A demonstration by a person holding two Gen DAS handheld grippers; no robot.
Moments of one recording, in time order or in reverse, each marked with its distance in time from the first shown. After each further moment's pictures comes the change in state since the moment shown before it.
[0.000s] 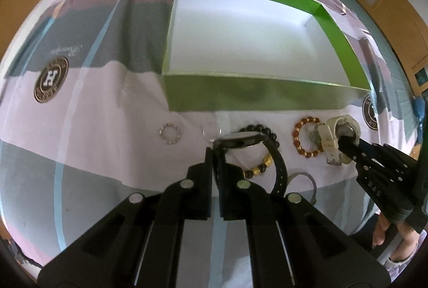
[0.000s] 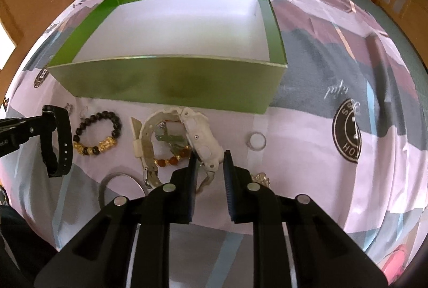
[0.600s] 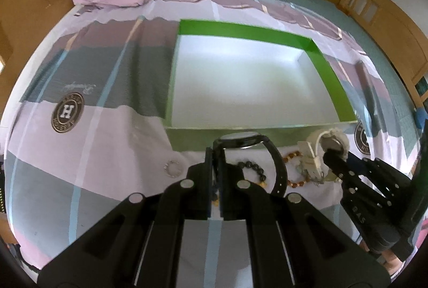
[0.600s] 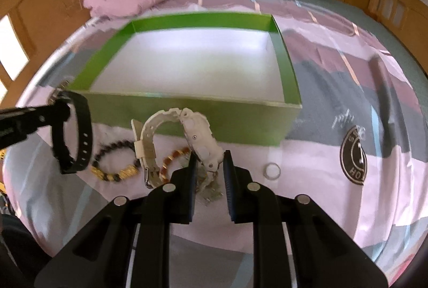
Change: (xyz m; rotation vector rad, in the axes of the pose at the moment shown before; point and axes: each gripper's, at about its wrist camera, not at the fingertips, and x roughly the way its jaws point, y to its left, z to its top) left arm -0.039 -0.013 0.015 0.001 -0.167 0.038; right arm -0.020 0.015 0.007 -0.016 -0.189 0.060
